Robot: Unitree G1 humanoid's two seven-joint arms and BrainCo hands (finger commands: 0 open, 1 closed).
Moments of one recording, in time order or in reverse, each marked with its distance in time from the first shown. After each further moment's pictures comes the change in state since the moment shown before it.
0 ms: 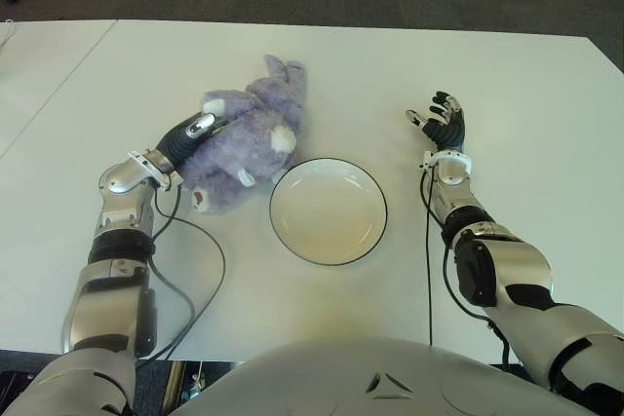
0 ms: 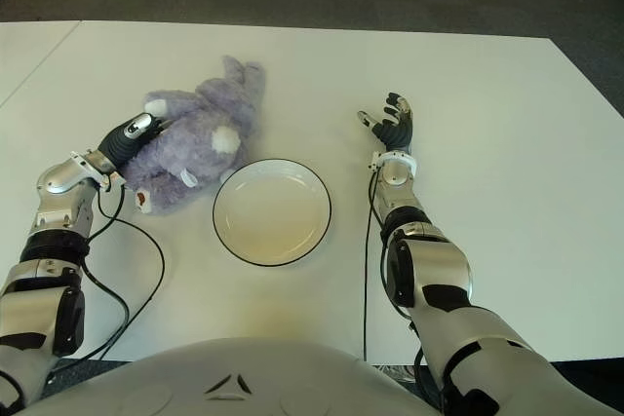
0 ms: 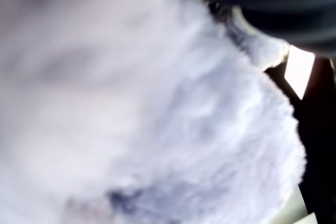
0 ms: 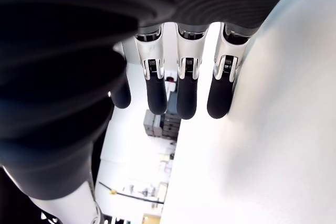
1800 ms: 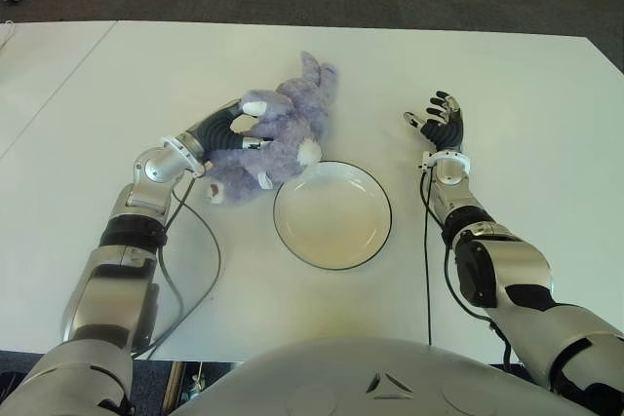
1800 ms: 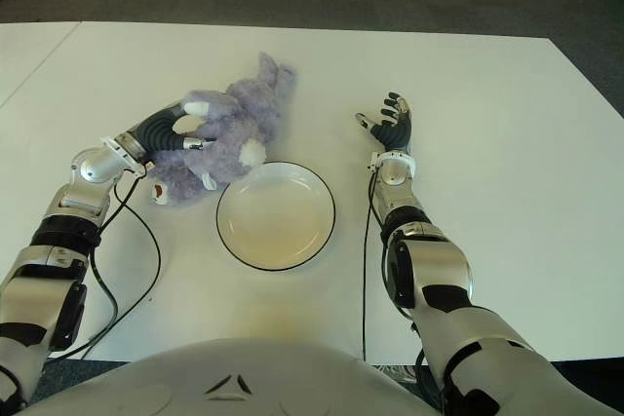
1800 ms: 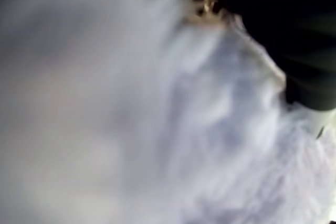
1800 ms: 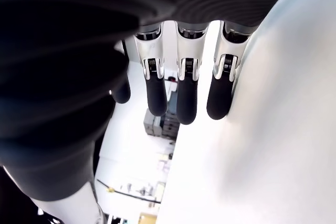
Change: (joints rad) left arm -0.068 0.045 -0.236 -0.004 0.451 -0.301 0.469; right arm 0.000 -0.003 0.032 0.000 0.002 0.009 -0.017
